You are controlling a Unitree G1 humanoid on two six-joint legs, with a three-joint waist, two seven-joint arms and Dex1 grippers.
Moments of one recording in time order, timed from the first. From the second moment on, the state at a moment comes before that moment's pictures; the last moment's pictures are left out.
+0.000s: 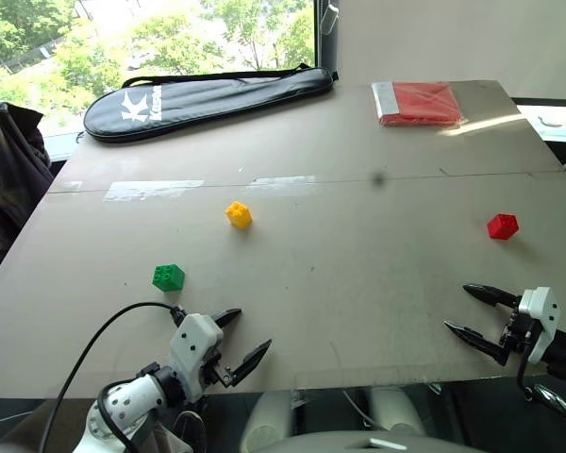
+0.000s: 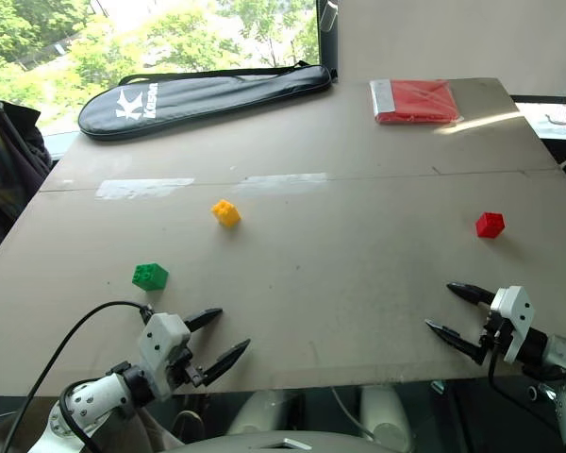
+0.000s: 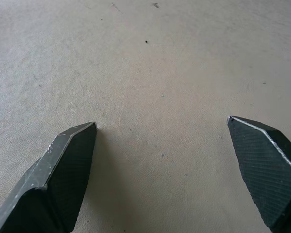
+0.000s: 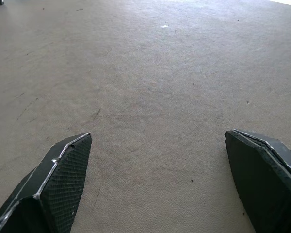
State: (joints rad) left arm 0.55 0.56 0.07 -0.46 -0.30 0.10 -0.70; right arm 0.21 -0.65 -0.25 0.14 0.45 -0.17 1.19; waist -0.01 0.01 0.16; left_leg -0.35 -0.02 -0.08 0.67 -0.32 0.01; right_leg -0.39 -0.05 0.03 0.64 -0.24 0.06
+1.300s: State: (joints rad) left arm -0.06 0.72 -0.01 -0.61 -0.59 0.52 -0.87; right arm 0.02 -0.58 -0.44 0.01 0.47 0.28 0.46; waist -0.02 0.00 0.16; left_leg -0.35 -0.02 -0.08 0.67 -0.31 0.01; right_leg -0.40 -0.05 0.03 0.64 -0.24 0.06
